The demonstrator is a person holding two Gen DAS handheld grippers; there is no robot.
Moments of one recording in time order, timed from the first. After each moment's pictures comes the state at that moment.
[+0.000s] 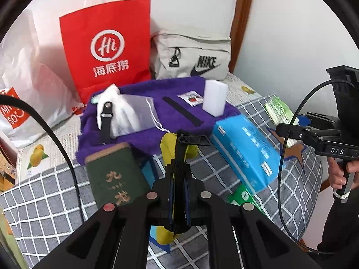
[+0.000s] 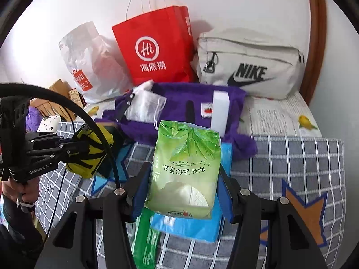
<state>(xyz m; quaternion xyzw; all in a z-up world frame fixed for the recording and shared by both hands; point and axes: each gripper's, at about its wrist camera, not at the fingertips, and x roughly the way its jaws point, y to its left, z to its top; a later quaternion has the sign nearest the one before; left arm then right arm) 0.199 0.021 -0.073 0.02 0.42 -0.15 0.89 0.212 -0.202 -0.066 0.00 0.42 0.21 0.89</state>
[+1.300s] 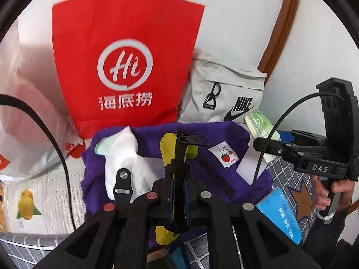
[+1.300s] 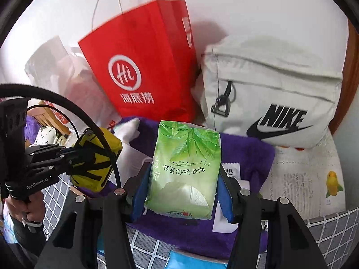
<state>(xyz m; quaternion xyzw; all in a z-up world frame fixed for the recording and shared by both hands) 0.354 0.056 -0.075 -0.06 0.42 -0.15 0.90 0.393 -0.146 -0.067 0.00 0.43 0.22 0.87</state>
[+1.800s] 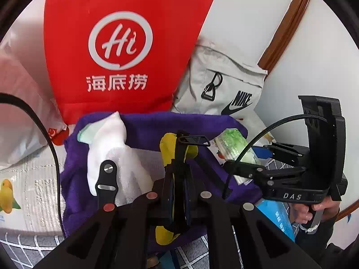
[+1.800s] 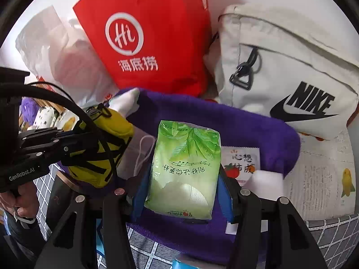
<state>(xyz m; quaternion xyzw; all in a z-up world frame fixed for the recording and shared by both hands) 0.370 0.053 -0.100 -0.09 0.44 -0.17 0.88 0.406 -0.118 -0.112 -0.03 0.49 0.24 0.84</state>
